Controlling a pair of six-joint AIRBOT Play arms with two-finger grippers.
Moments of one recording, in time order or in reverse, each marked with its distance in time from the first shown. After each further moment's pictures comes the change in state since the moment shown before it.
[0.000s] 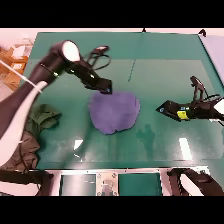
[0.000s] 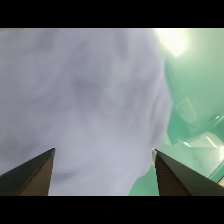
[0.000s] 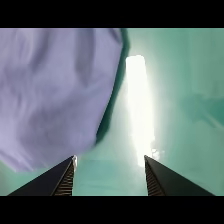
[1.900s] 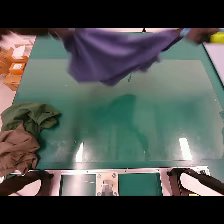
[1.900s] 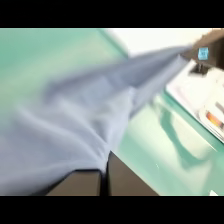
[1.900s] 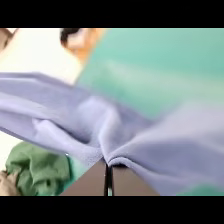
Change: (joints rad) left arm 0.303 0.385 0.143 -0.499 0.129 0.265; right arm -0.062 -0.277 0.956 0.467 0.186 -0.374
